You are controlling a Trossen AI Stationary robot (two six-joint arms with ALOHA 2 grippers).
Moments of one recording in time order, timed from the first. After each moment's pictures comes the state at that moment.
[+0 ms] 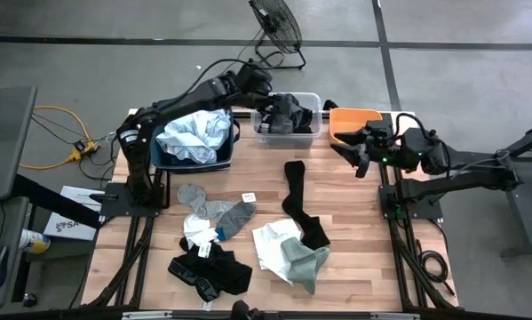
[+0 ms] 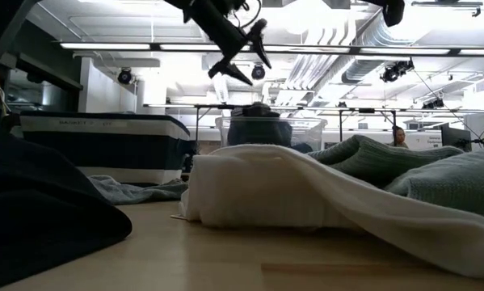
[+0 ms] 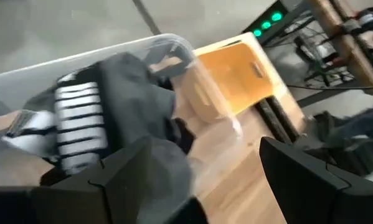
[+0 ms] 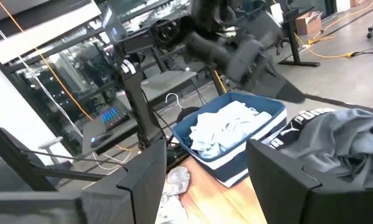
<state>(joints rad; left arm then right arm) 0.49 1.83 1.87 -0.61 0.03 -0.66 -0.03 0.71 0.82 -0.13 0.28 0.45</state>
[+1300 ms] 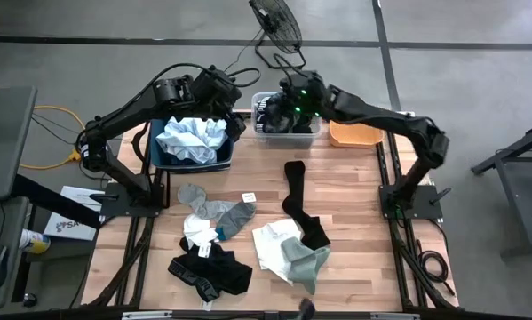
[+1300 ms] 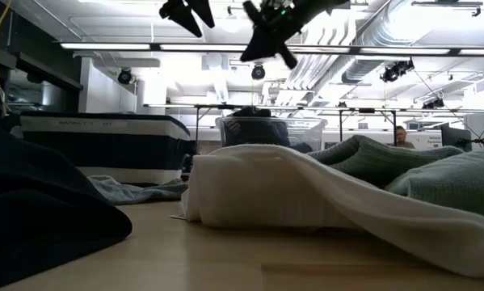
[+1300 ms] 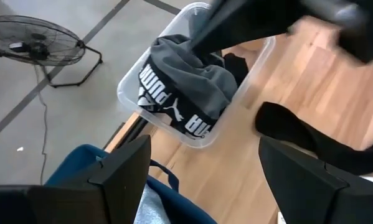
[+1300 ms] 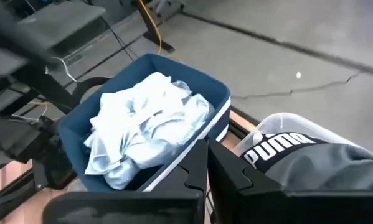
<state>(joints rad) 0.36 1.51 1.87 -1.10 -0.24 -0.11 -0.45 1.71 1.59 -0.32 0.03 0.39</state>
